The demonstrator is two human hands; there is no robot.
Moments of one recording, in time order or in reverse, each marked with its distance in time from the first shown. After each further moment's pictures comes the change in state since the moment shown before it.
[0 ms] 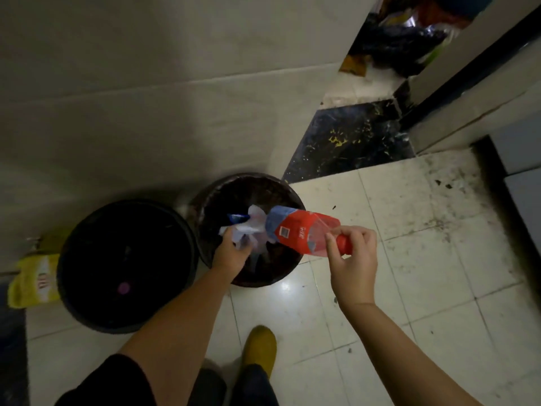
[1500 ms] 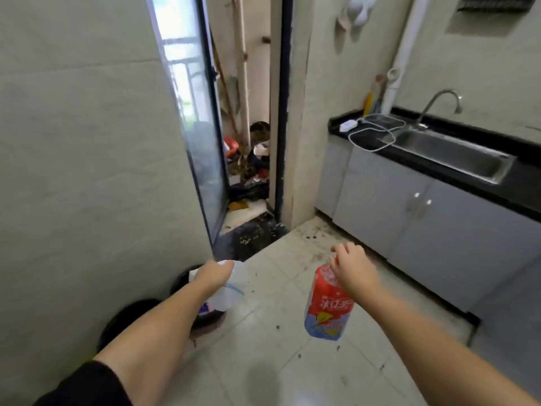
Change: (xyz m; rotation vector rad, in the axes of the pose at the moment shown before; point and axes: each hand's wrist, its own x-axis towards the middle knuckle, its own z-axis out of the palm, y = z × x) left_hand -0.609 0.104 -0.015 0.503 0.068 0.383; right_hand -0.343 -0.068 -0.496 -0.536 0.173 -0.036
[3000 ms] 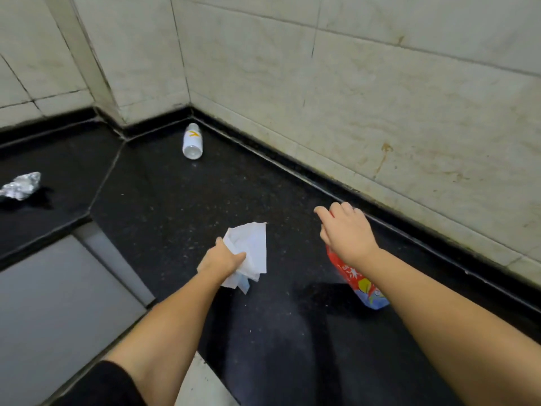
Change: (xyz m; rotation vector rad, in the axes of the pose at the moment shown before) left_hand -0.330 0.477 0.720 0.958 -0.848 1.280; right_hand -0.312 0.563 -0.207 -0.665 0.131 1.422
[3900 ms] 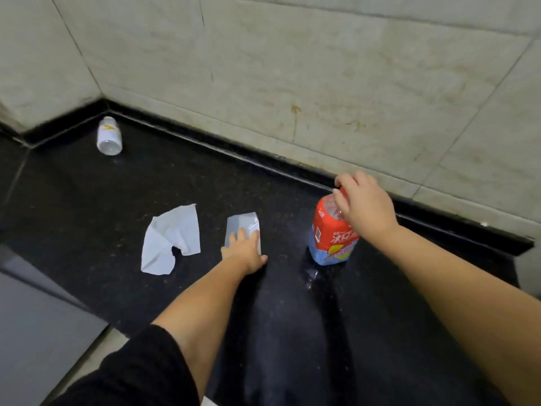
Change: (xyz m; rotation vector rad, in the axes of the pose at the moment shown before) left_hand -0.089 0.101 0.126 0.594 -0.193 0.495; right_hand -0.120 0.135 -0.008 0.298 0.085 0.355
